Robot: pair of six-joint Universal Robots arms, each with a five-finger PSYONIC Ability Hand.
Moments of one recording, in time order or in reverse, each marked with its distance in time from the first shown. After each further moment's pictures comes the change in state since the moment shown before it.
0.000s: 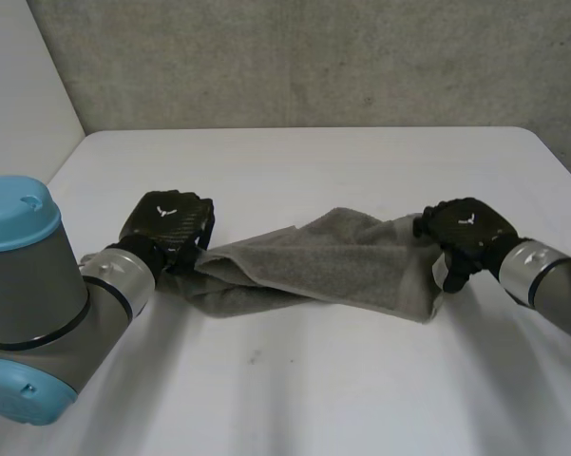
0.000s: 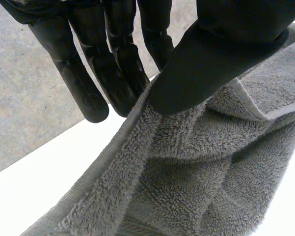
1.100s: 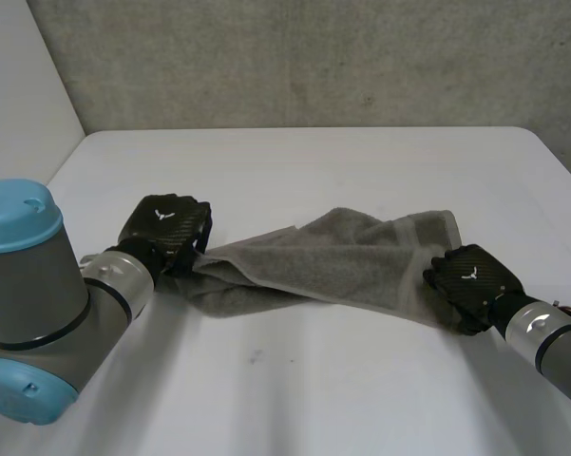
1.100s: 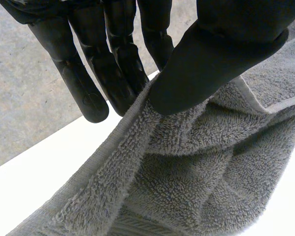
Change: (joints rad) left arm 0.009 -0.012 -0.006 0.007 -0.001 -0.001; right arm -0.077 -0.039 0.318 -0.228 -0.040 -0.240; left_hand 0.000 0.000 0.000 0.000 0.000; right_hand 0.145 0.139 0.152 0.165 0.152
